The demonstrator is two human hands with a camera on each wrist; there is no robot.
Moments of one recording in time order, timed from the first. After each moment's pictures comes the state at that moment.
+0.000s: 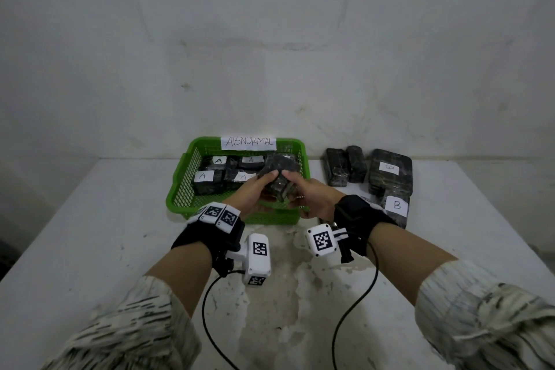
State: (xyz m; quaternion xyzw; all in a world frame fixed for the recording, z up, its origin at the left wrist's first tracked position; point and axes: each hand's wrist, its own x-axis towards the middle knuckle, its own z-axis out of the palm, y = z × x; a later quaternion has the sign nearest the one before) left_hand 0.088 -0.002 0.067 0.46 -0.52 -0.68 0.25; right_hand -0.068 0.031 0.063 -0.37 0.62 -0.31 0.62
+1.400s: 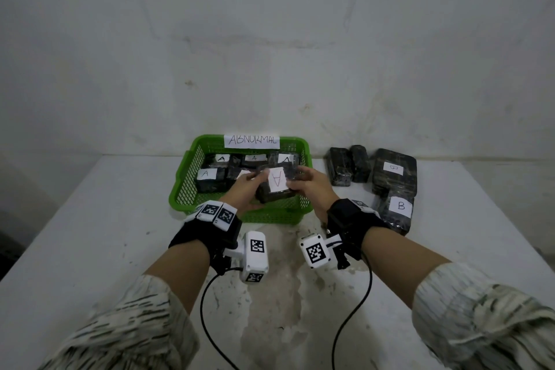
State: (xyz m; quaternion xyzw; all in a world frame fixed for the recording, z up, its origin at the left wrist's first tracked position) left_hand 0.099 -0.015 0.059 0.52 -0.43 -0.68 0.28; right_hand -0.060 0.019 0.043 -0.35 0.60 -0.50 0.51
